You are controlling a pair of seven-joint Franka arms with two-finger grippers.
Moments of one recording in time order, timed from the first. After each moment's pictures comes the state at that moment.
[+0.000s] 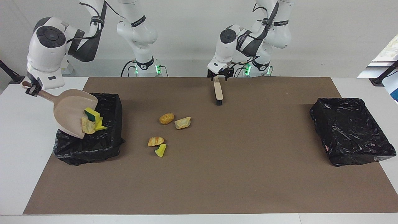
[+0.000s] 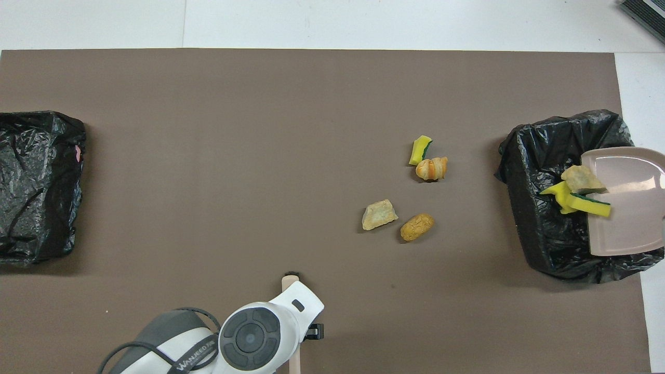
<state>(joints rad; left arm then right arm) -0.77 -0.22 -0.07 -2.43 -0.21 2.08 -0.69 -0.32 -0.02 0.07 -1.88 -0.77 1.92 -1.52</state>
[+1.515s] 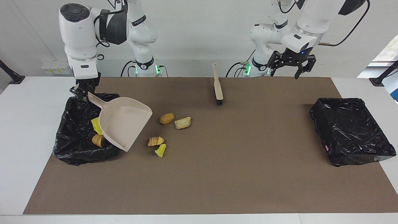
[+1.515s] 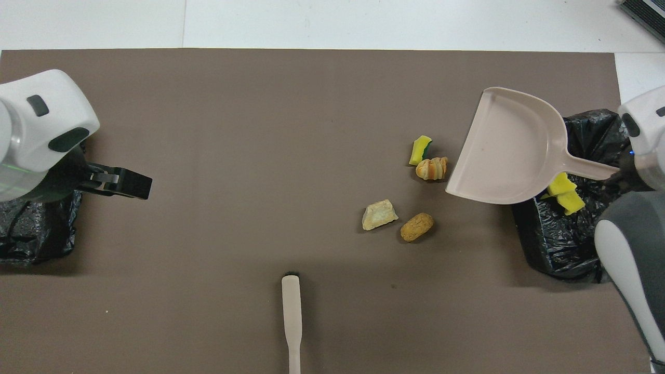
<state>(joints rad) -0.21 -0.01 -0.06 -1.49 0.00 1.46 -0.04 -0.27 -0.07 0.29 -1.83 -0.27 1.81 -0.98</state>
